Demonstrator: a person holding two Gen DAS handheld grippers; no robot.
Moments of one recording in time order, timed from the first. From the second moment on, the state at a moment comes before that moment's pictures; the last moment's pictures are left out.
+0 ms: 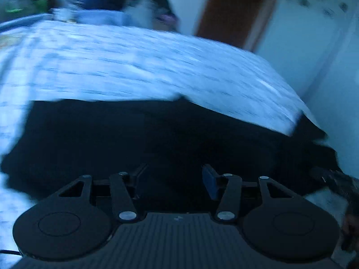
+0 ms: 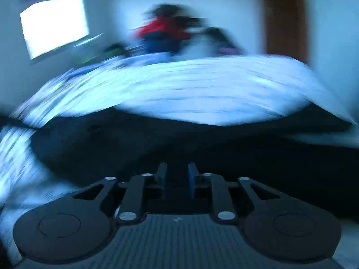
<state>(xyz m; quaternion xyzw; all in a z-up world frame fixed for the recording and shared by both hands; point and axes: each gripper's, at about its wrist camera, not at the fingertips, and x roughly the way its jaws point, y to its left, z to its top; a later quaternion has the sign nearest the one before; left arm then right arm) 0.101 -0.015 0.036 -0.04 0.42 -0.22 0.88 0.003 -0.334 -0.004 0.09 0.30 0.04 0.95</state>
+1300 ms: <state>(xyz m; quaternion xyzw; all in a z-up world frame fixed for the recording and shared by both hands) 0.064 -0.205 -0.020 0.16 0.36 -0.38 0.84 0.006 -0.530 -0.004 0.31 0.18 -0.24 0.90</state>
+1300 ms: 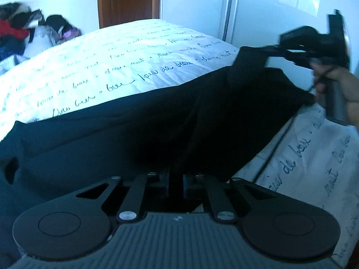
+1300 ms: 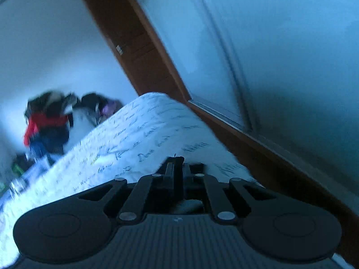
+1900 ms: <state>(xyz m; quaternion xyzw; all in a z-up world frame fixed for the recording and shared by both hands) 0.060 -0.214 -0.023 0.17 0.36 -0.36 0.84 -0.013 -0.569 -0.066 0.53 0.14 -0.17 0.82</state>
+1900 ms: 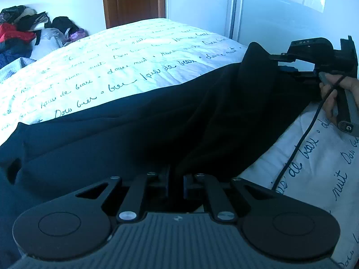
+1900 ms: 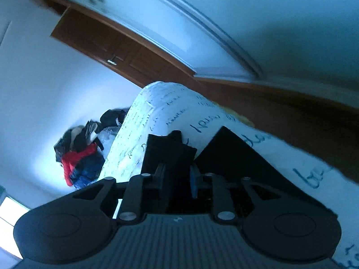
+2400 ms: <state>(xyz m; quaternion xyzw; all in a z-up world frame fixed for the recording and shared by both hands) 0.088 -0.175 0.036 0.02 0.27 -0.25 0.93 0.046 -0.523 0.084 0.33 0.02 -0.06 0.94</state>
